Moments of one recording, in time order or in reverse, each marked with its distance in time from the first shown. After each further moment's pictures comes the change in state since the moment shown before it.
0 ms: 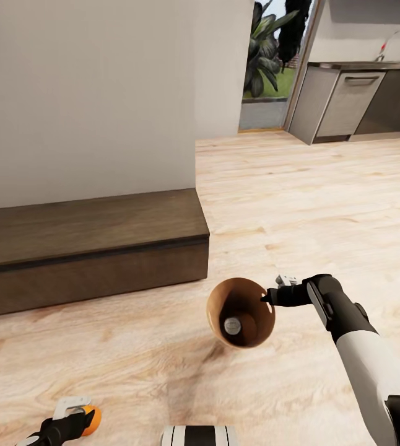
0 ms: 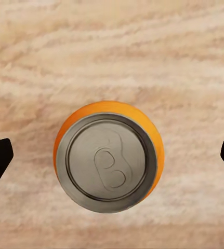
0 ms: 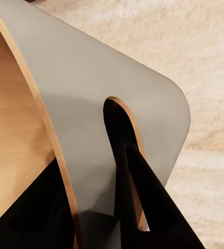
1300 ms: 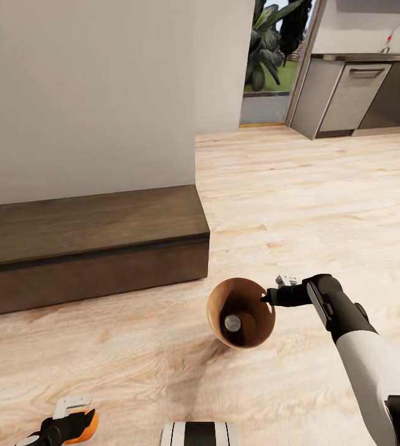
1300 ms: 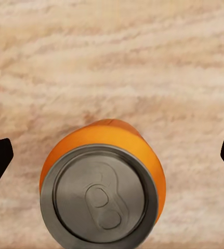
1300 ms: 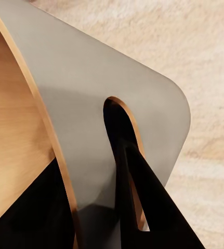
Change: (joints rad) left arm 0.000 0.000 0.000 -0.004 0.001 0.000 0.000; right arm 0.000 0.000 0.000 0.000 0.001 0.000 0.000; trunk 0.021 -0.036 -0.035
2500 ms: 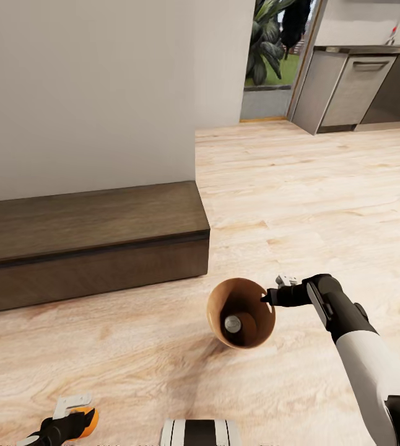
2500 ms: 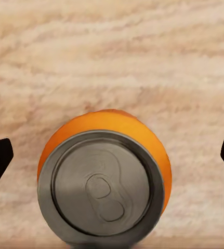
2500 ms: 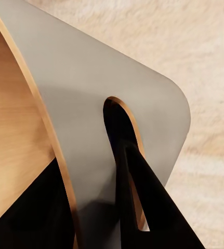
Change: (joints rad) left arm 0.000 0.000 0.001 0.000 -0.001 0.000 0.001; right arm 0.000 0.001 0.000 0.000 0.006 -0.002 0.000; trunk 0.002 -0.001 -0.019
